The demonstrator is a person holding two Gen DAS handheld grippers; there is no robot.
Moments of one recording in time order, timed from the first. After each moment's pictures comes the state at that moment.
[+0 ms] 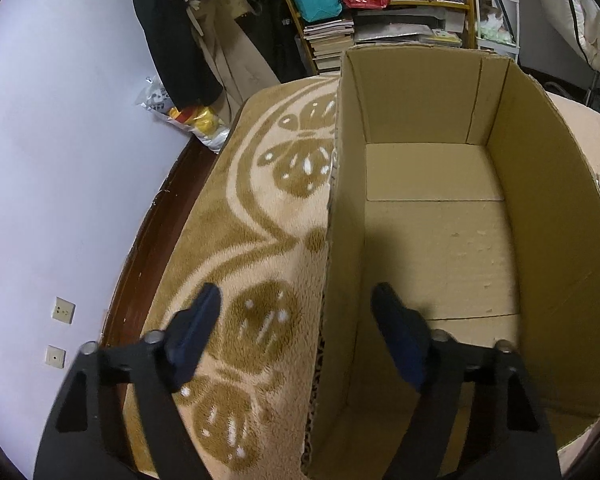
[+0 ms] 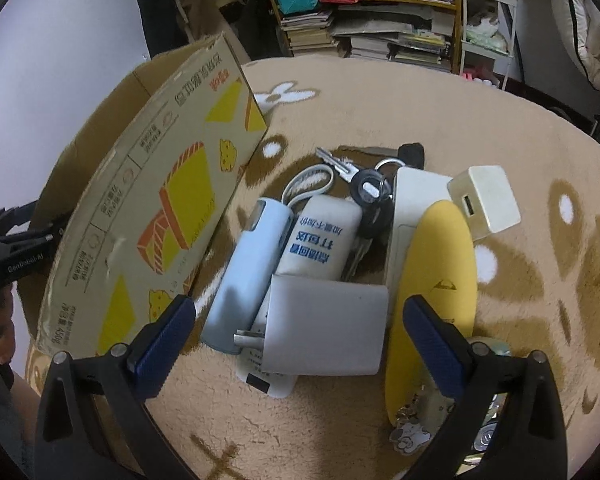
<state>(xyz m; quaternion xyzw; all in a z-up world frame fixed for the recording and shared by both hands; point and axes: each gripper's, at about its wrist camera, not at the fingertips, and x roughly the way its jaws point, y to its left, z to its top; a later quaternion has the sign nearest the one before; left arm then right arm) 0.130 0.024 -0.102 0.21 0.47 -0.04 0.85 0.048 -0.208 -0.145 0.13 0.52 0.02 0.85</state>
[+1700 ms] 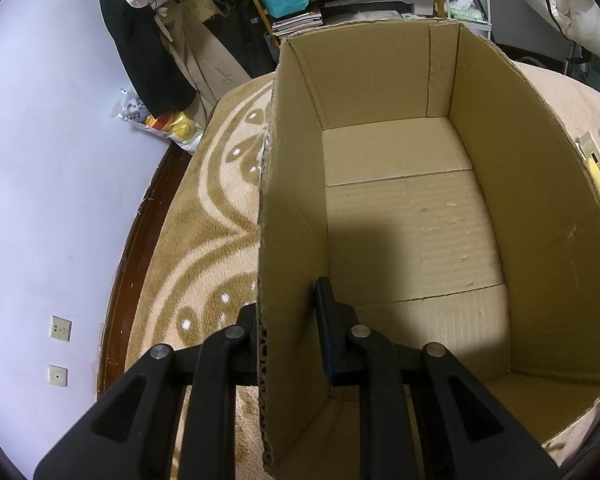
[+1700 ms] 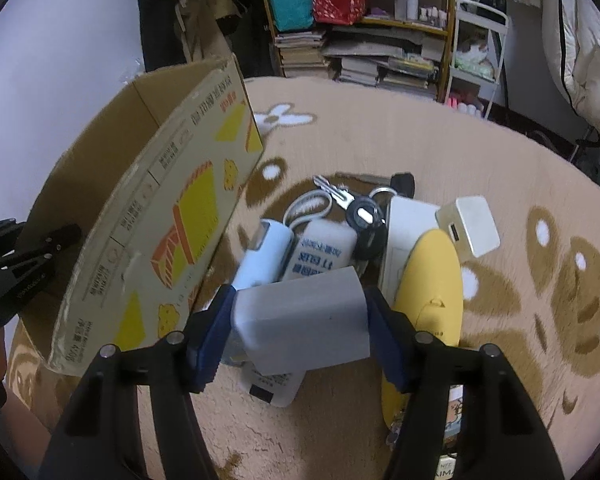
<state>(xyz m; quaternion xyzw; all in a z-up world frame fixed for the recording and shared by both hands) 0.113 0.004 -0.113 0.23 0.48 -0.08 0.84 0.047 -0.194 -0.120 0.09 0.48 -0.01 0.87</state>
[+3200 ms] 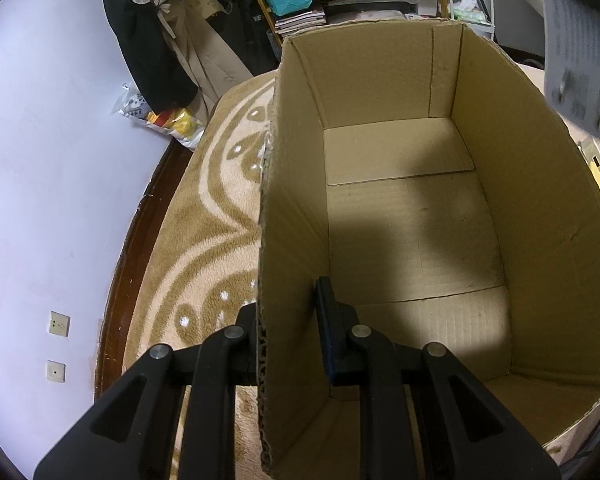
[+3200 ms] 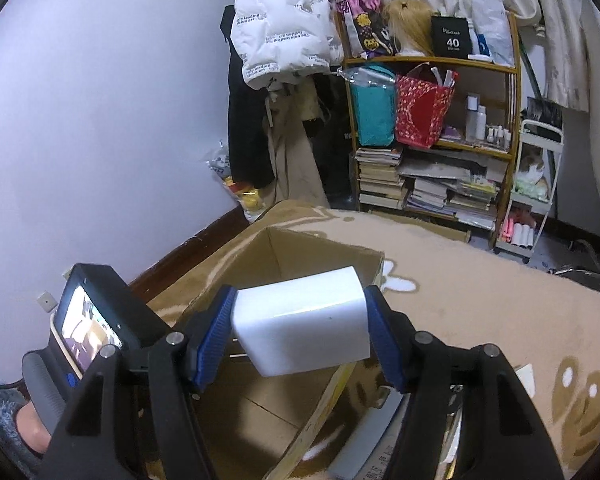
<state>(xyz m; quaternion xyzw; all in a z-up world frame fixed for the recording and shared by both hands) 0.114 0.005 -0.116 0.23 0.48 -0.07 0.84 0.081 -0.121 -0.025 0.07 0.32 0.09 0.94</state>
